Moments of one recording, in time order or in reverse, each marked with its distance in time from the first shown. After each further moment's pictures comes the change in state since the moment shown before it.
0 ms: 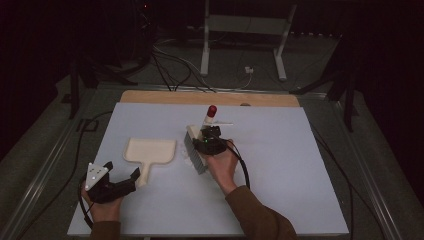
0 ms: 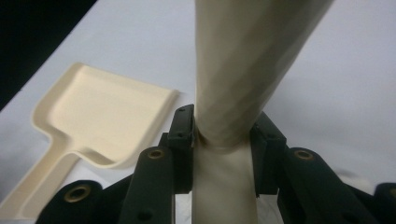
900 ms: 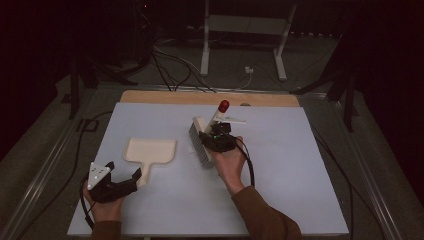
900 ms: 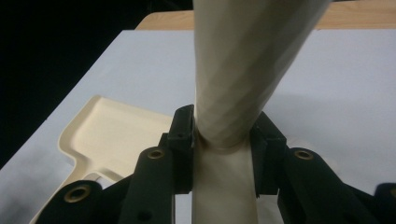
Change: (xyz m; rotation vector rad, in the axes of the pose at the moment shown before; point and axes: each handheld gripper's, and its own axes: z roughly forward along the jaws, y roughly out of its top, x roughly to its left) left arm -0.002 0.000 0.002 0.013 -0.004 0.010; right arm -0.005 0.010 -0.034 -0.110 0.014 0.032
